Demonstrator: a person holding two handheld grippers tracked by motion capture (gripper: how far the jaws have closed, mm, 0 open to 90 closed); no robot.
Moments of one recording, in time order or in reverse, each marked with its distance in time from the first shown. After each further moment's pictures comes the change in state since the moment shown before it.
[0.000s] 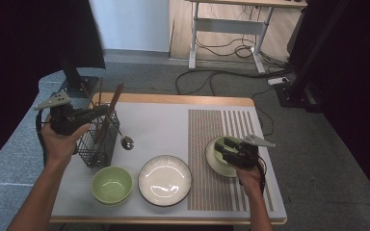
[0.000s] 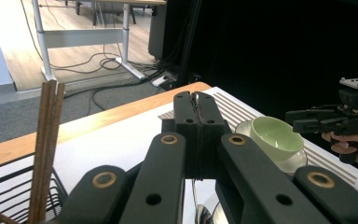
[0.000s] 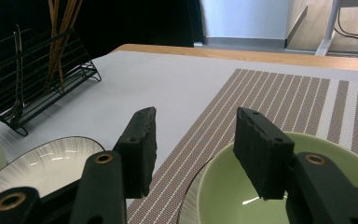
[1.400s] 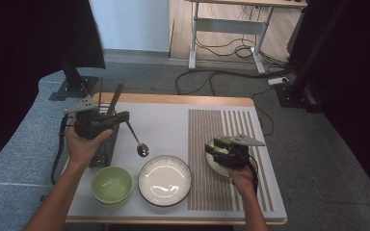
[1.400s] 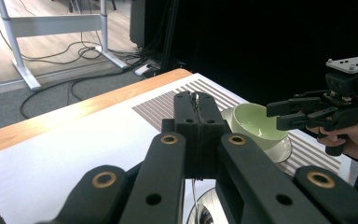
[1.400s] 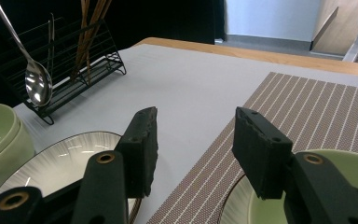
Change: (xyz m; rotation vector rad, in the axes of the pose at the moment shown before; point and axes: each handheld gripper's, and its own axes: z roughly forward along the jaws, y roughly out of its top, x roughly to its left) left arm -0.027 -0.009 0.042 0.055 -0.066 0.024; right arm 0.025 0.005 0.013 0.024 0.077 -0.057
